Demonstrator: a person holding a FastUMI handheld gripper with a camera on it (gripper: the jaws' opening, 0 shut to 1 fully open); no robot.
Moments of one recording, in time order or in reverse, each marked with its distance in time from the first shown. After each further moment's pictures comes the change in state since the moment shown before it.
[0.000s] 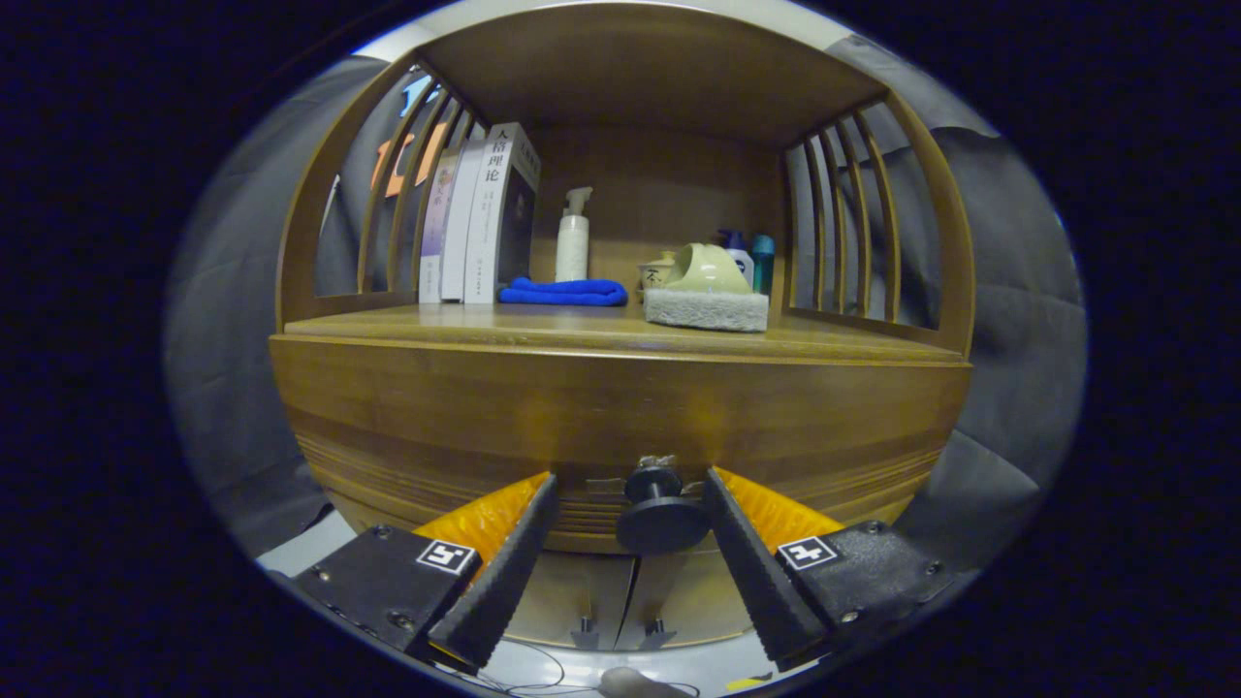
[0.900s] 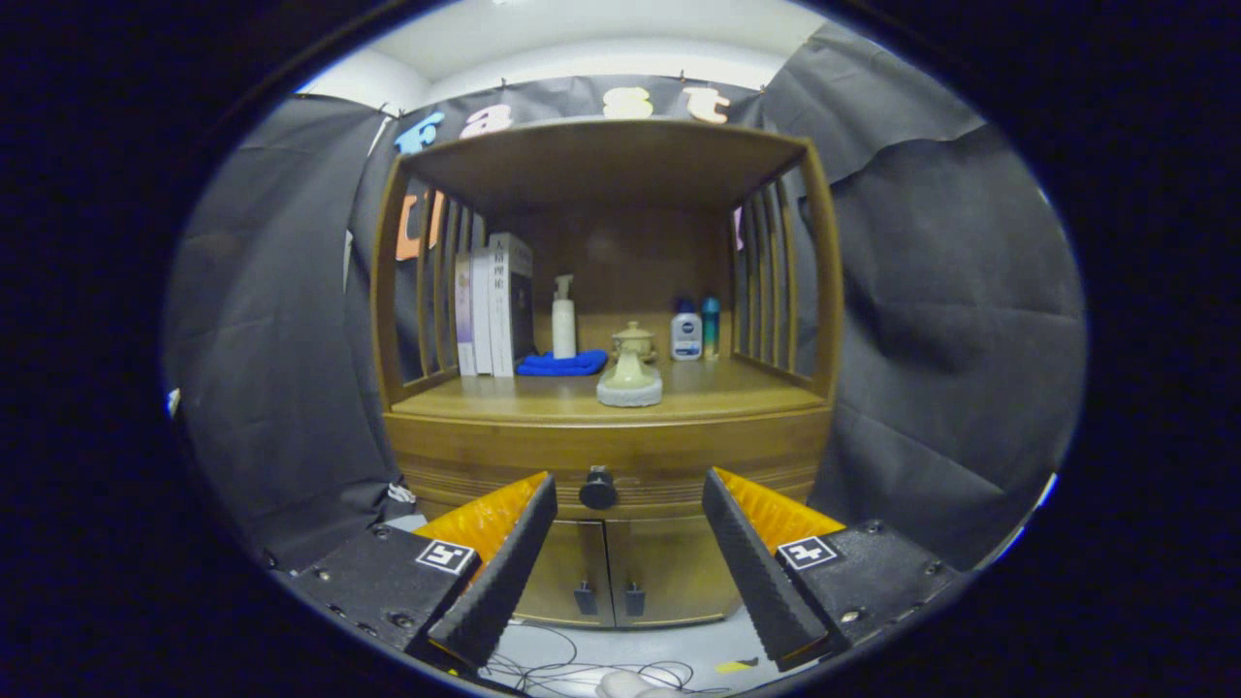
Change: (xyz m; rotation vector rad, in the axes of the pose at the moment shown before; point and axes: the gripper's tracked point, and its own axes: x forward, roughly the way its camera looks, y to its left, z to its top) arm -0.213 -0.057 0.068 0.090 -0.116 0.038
